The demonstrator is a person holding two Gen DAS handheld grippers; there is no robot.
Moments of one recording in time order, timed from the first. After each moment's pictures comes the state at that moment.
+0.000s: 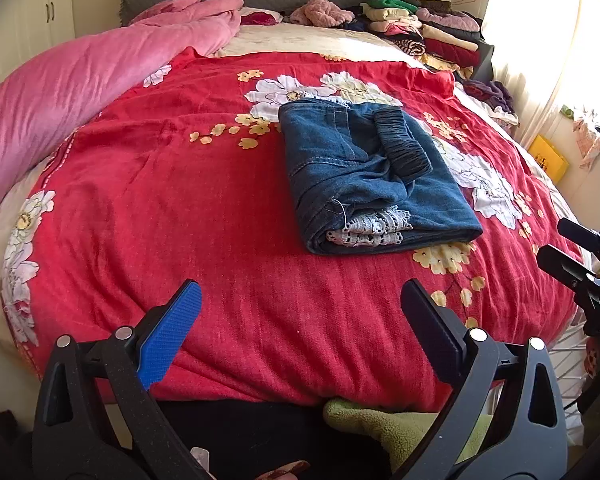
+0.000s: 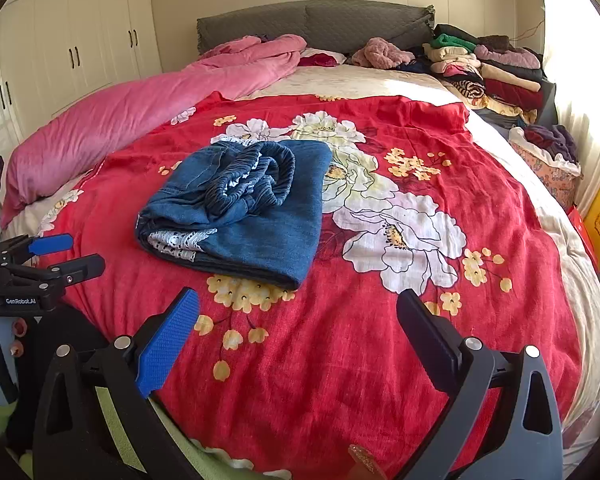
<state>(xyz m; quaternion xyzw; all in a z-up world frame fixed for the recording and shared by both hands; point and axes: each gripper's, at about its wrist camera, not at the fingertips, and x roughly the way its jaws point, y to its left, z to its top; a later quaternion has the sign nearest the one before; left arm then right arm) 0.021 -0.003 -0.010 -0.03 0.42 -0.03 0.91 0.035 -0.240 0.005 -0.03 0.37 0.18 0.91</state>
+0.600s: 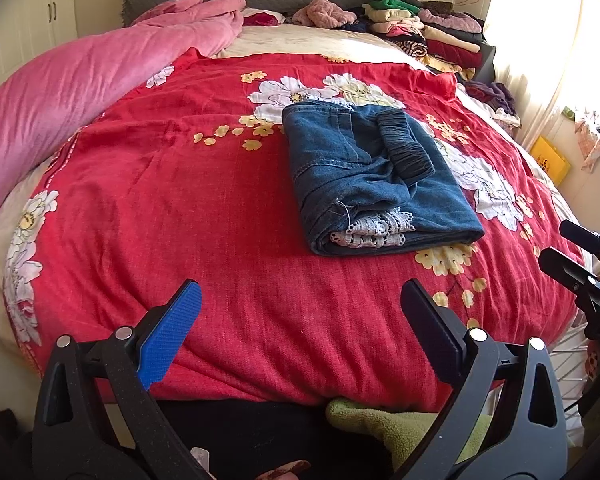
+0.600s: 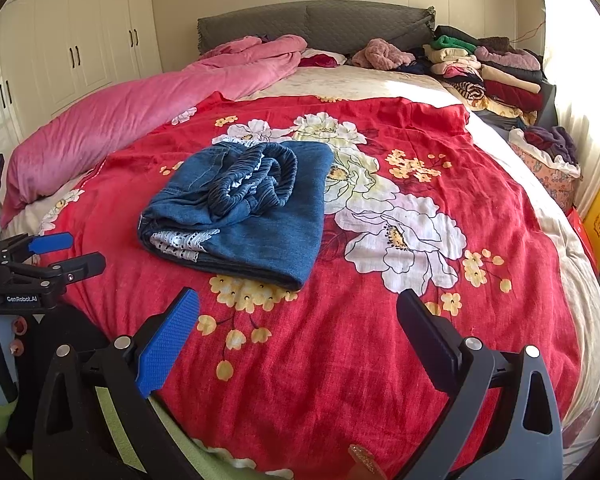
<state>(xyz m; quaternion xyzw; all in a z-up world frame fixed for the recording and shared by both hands) 0.021 -0.002 -0.008 -0.03 0.42 -0.02 0.91 0.034 -0.239 0.006 -0.03 0.36 0.18 0.91</state>
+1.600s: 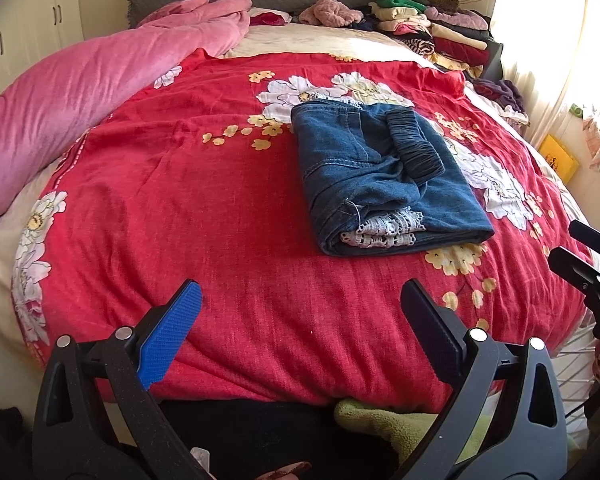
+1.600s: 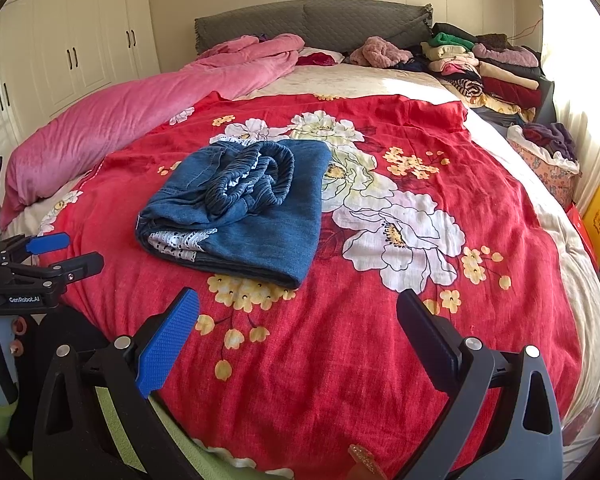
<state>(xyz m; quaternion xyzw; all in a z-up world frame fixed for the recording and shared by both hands) 0.022 0.002 -0.007 -0.03 0.42 -0.01 0.91 0.034 -0.240 0.006 -0.03 0.37 0.17 0.91</state>
